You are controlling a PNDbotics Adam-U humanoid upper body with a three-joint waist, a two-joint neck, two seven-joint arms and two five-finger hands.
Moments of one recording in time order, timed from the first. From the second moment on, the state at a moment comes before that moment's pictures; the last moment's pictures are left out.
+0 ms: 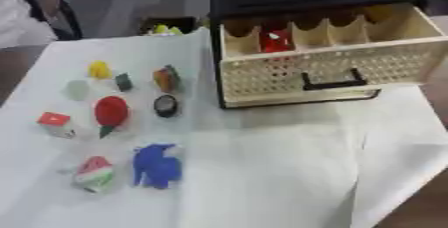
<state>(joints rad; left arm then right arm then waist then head) -0.54 0.84 -0.14 -1.95 -0.40 -0.17 -0.11 -0.53 -0.64 -0.11 -1.98 0.14 -0.16 -0.50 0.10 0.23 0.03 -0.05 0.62</state>
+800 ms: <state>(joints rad) -0.76 0.79 -0.24 -1.64 -0.45 -0.18 -0.41 -0.52 -0.64 -0.14 -1.98 0.15 -0.16 -0.50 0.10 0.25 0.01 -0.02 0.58</state>
